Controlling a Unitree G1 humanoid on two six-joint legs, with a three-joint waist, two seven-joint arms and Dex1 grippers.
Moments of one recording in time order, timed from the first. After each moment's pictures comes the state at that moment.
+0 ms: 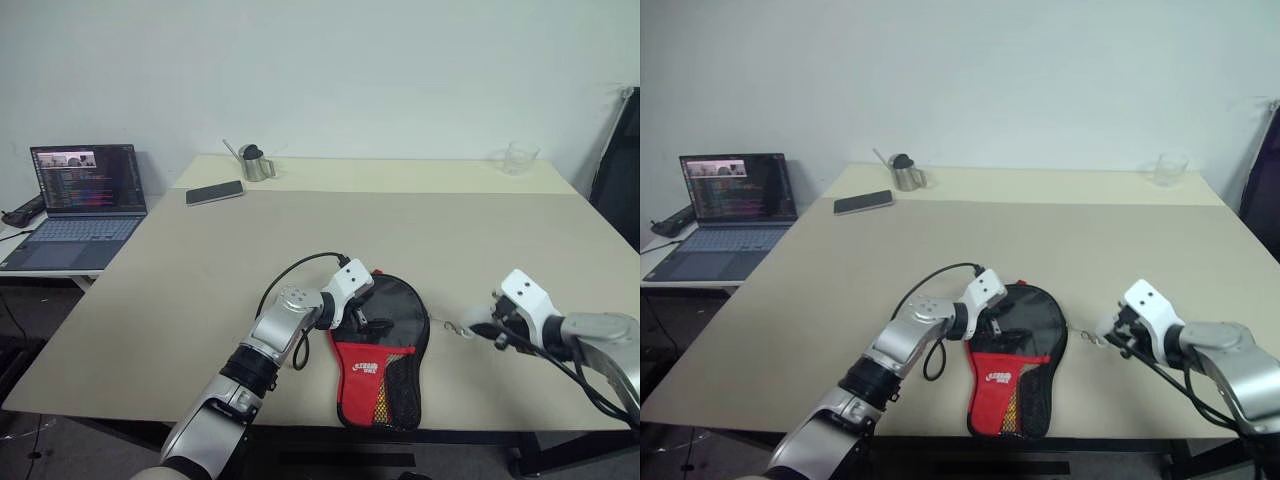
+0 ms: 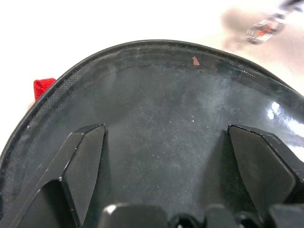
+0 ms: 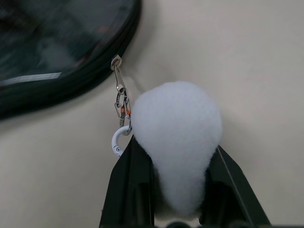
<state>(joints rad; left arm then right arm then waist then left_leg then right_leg) -0.73 0.22 -0.35 0.42 -0.04 0.38 -0.85 -0.18 -0.91 -0.04 -0.35 0.31 0.85 0.80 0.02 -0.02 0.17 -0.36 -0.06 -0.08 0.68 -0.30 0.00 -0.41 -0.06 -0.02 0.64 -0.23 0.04</state>
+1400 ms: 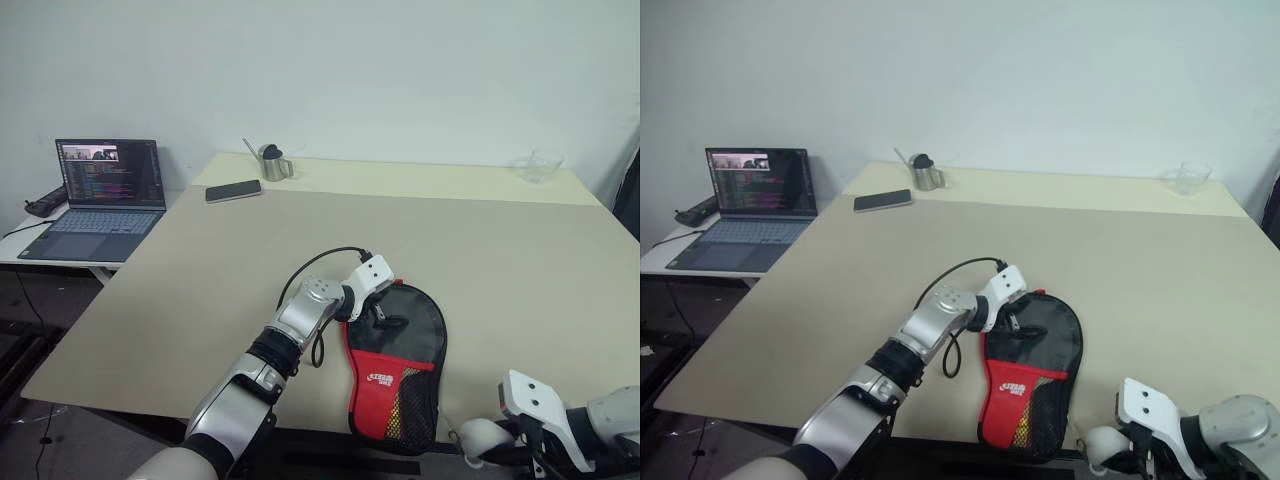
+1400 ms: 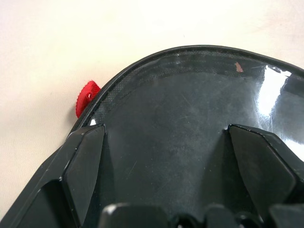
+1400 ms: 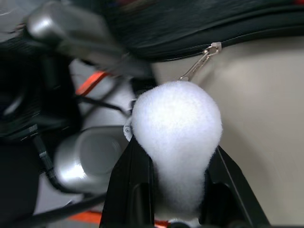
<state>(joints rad) -0.86 0.13 -0.38 0.62 0.01 0.33 -0.84 0.34 -1.12 -0.08 -0.67 0.45 0.64 1.09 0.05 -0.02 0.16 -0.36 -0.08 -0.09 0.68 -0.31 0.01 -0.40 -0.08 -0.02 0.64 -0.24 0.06</state>
